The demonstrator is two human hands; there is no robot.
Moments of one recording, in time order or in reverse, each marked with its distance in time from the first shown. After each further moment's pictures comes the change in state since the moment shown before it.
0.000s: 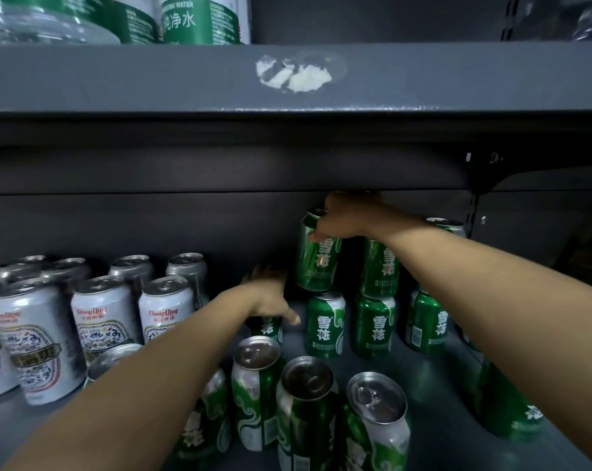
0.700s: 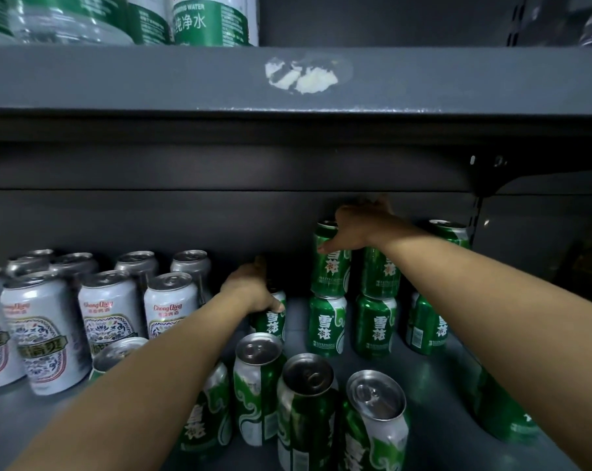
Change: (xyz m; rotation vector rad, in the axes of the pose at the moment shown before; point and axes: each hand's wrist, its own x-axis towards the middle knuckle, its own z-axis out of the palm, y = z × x) left_hand 0.001 -0.023 0.002 -0.126 0.230 -0.169; right_hand 0.007 0.017 0.019 -0.250 -0.056 -0.032
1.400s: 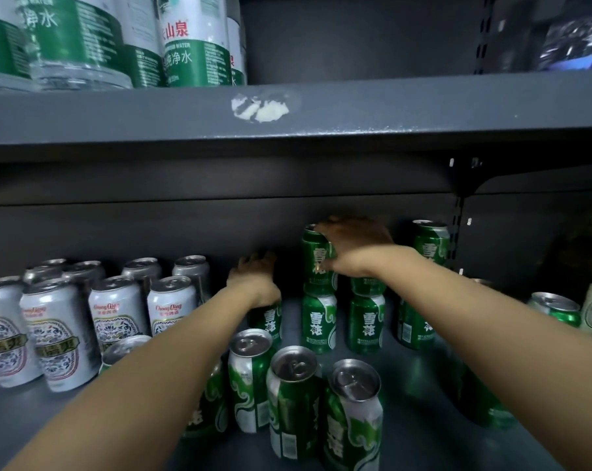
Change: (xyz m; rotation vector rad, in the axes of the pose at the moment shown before) left_hand -0.019 0.029 -0.013 0.171 0.062 0.051; right_hand -0.045 0.005 0.008 0.062 0.128 -0.155
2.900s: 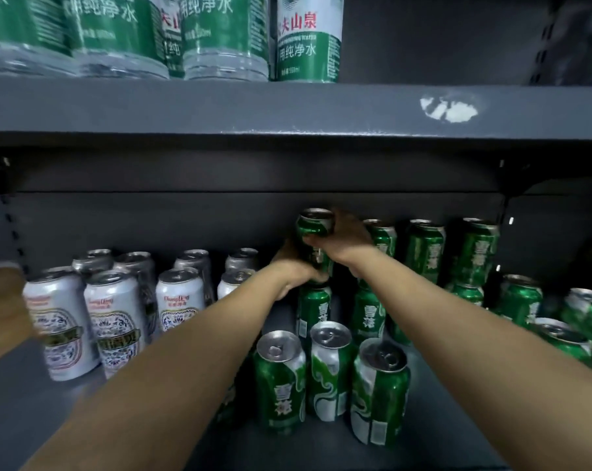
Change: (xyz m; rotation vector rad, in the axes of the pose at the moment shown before) left_hand -0.005 -0.049 -0.017 -0.998 -0.071 0.075; right_hand 0.057 -0.107 0.014 0.766 0.183 0.396
